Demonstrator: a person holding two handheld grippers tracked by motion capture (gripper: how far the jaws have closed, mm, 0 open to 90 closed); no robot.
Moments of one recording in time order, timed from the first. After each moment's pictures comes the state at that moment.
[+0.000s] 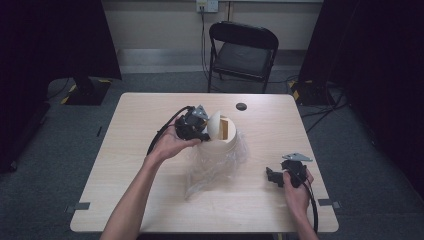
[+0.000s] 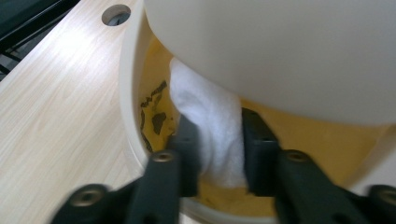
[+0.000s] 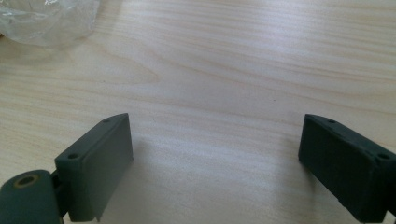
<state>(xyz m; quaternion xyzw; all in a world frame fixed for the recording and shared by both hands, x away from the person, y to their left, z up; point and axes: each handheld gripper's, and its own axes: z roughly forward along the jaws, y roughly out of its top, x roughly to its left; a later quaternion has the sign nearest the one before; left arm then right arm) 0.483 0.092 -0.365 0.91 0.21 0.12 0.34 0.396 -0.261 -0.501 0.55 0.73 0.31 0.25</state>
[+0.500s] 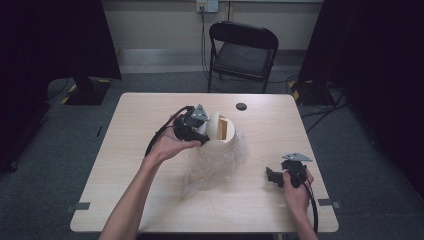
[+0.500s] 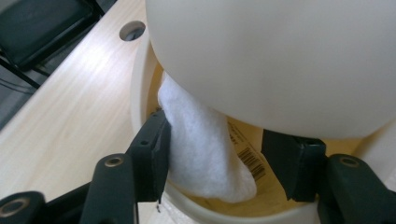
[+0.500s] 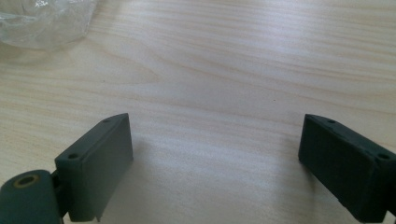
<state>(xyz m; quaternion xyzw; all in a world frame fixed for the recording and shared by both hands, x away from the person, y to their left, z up) 0.473 0.096 -0.357 0.90 0.18 0.18 0.34 0.396 -0.261 -0.501 0.55 0.73 0.31 0.25</state>
